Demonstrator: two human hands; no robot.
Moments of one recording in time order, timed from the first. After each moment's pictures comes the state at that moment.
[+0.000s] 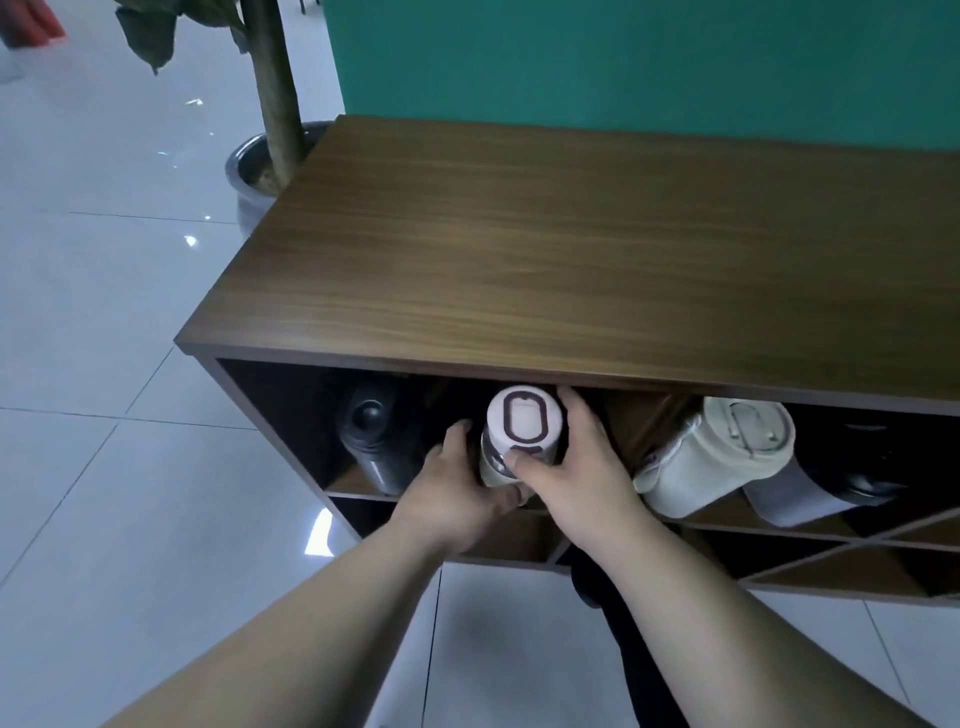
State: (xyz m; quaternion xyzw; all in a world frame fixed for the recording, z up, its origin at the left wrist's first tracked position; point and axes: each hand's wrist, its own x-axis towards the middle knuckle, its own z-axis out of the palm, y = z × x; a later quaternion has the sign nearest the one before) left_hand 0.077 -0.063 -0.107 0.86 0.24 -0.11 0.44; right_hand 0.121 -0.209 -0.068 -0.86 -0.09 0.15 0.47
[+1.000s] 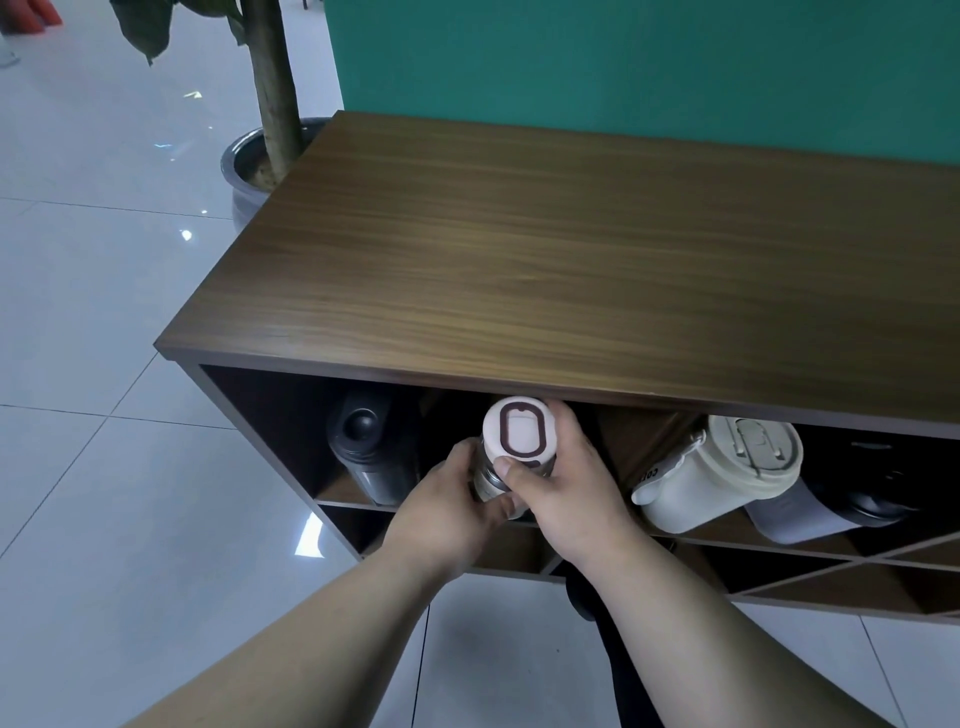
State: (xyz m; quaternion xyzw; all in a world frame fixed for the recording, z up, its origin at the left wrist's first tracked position) left_hand 0.073 -0.067 -0.110 0.85 0.21 -0.09 0.47; right_hand 0.128 -0.200 -0.082 -0.85 -0.08 0.17 0.49
